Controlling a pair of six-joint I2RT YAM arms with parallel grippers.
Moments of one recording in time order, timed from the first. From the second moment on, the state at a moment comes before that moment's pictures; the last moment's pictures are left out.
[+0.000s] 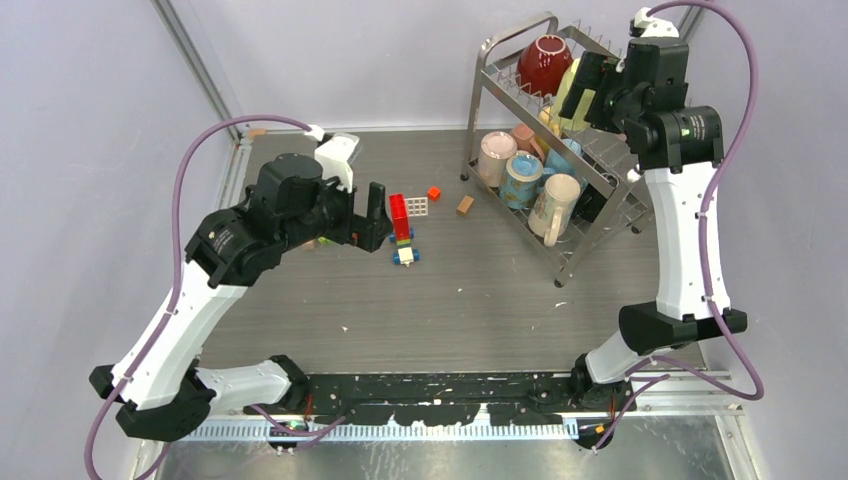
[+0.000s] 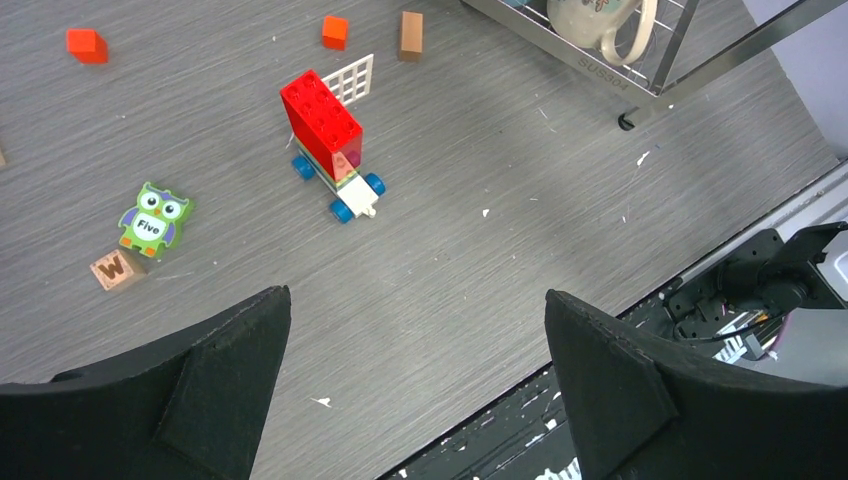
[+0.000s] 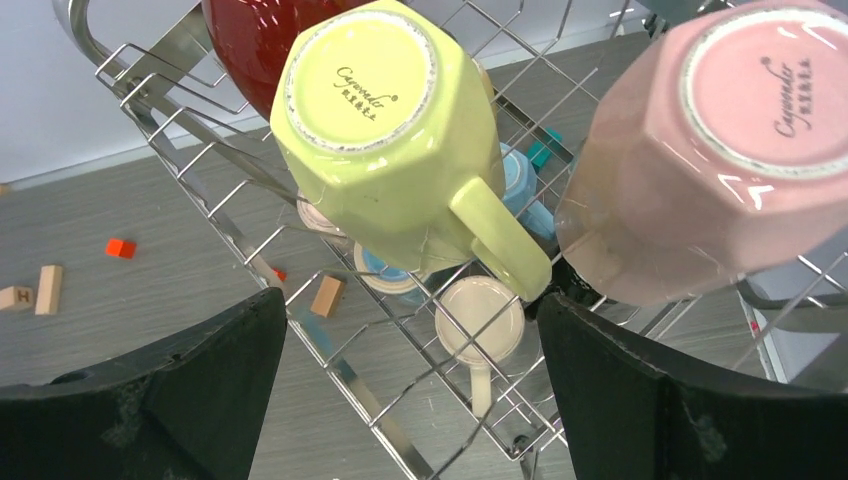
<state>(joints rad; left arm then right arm) -0.73 1.13 1.64 -1.03 -0.09 -0.26 0.16 1.57 2.23 -1.11 0.22 0.30</state>
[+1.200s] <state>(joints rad) -0.73 1.19 1.63 -1.03 -0.04 -0.24 0.12 1.56 2.09 -0.83 0.09 0.10</state>
